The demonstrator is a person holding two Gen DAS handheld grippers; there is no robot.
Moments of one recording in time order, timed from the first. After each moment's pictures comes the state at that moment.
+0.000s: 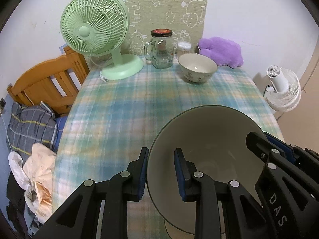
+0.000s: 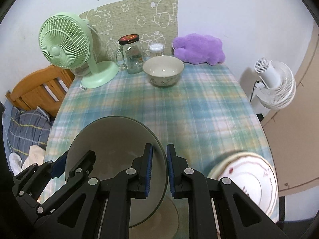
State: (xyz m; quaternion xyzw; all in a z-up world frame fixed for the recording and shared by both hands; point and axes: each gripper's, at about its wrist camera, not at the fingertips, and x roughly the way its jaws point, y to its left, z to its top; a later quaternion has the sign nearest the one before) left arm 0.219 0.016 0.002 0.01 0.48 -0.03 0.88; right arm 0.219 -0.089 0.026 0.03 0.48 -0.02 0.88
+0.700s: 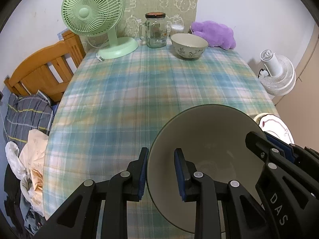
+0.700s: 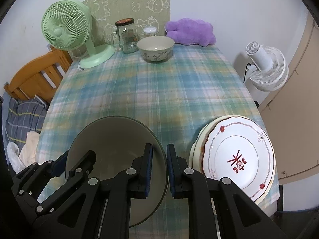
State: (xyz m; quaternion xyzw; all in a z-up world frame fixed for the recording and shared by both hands) left arm 0.174 0.010 -0.026 0.01 0.51 -0.04 0.86; right arm 0.163 -0.096 0.000 0.02 0.51 -0.03 0.86
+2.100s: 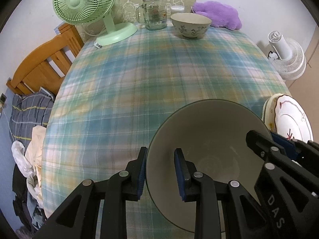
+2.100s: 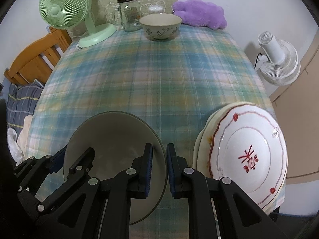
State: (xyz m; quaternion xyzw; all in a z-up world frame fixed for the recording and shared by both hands) left arm 0.178 -0.005 -0.063 0.05 0.54 -0.02 0.84; right arm 0.175 -0.106 -0.046 0.02 0.56 -0.01 0.83
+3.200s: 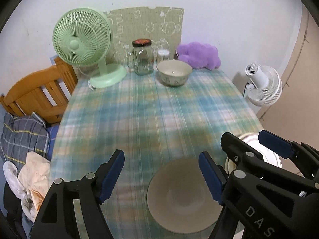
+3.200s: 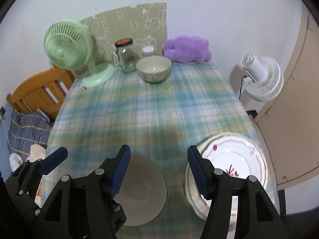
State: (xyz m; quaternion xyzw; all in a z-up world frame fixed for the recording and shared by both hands) left arm 0.190 -0.001 0.029 0.02 0.45 -0.08 0.89; right arm 0.174 -0.106 0.045 0.04 0.45 -0.03 0.89
